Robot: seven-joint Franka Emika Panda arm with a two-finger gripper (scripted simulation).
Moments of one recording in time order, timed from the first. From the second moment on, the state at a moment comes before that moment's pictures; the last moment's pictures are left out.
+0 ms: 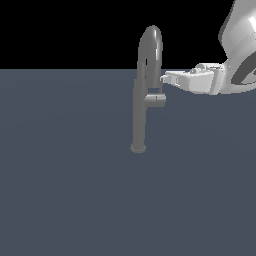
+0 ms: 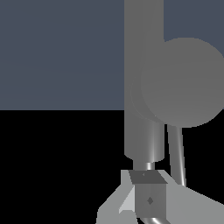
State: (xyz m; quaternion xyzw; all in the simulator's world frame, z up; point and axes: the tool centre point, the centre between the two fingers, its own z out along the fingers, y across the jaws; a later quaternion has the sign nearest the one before) arm 0.019 -0.099 0.258 -0.50 0.50 0.50 0.49
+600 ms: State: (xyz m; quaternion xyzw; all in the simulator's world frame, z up) arm -0.009 -0.100 0.261 -0.51 0.50 0.50 0.50
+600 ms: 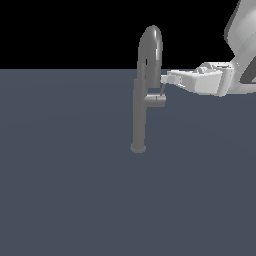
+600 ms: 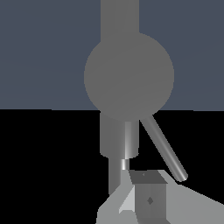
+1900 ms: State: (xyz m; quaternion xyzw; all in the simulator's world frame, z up) arm -0.050 -0.101 0.218 -0.52 0.48 0.50 0.50
